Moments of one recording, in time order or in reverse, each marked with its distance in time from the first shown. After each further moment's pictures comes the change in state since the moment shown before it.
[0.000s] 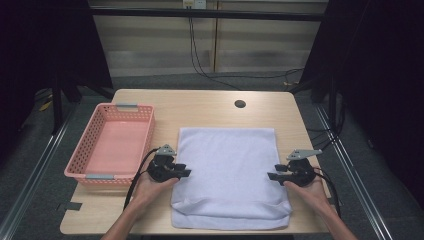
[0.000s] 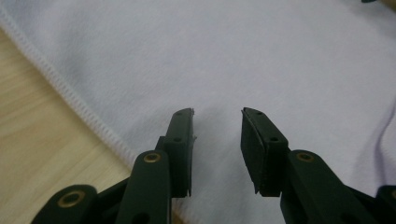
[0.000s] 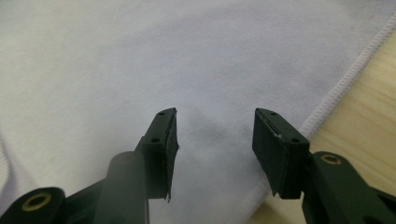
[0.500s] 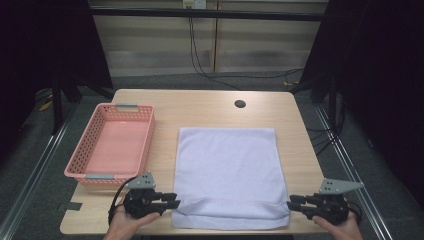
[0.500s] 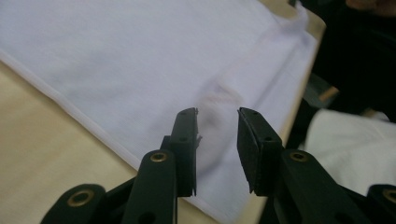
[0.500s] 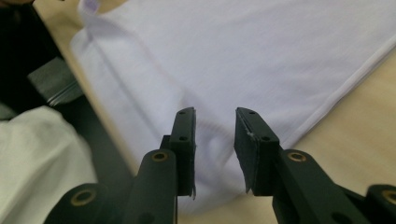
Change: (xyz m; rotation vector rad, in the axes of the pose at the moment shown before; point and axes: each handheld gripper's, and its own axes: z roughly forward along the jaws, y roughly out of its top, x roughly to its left) left arm -0.057 -0.040 -0.075 -0.117 -0.132 0.030; right arm 0.045 -0.051 -0.093 -0.115 0.162 0.012
